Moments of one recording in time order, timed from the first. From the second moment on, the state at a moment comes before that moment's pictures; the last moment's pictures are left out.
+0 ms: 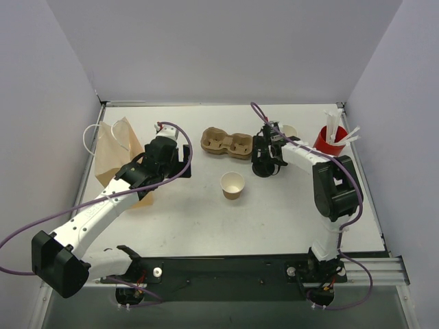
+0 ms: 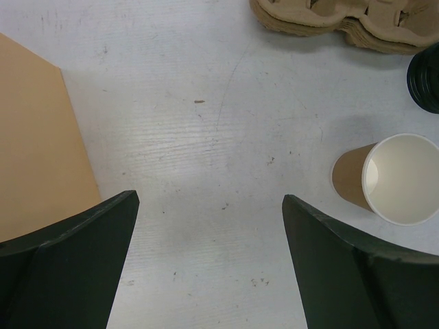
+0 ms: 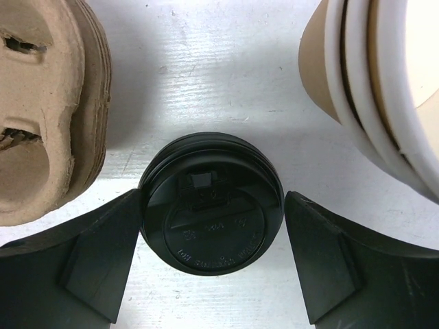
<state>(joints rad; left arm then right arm) -0.59 1.20 1.05 -0.56 -0.32 -0.41 0.35 1.88 1.22 -0.33 0.18 0.33</state>
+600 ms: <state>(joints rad) -0.59 1.21 1.05 -0.56 -0.32 -0.41 0.35 1.90 1.22 -0.32 0.17 0.33</state>
